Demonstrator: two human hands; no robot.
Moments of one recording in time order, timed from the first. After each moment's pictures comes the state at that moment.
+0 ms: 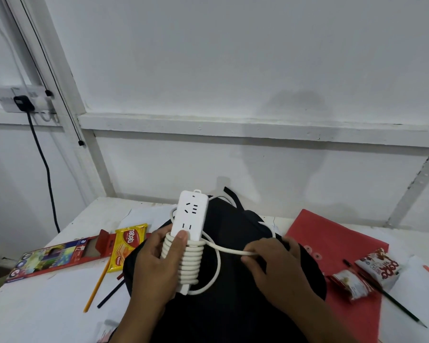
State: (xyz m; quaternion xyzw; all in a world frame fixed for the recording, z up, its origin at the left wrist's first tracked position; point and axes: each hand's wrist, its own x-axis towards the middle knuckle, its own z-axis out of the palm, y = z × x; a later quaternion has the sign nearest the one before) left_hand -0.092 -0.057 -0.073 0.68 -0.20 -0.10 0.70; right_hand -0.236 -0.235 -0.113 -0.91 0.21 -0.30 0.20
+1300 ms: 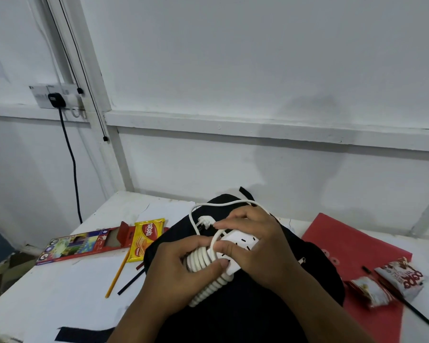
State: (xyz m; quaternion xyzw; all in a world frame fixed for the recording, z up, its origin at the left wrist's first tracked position) left_hand -0.096 -0.023 -0.052 0.71 -0.43 -0.10 0.55; right_hand -0.188 -0.188 -0.044 -0.86 0.05 -0.37 0.35
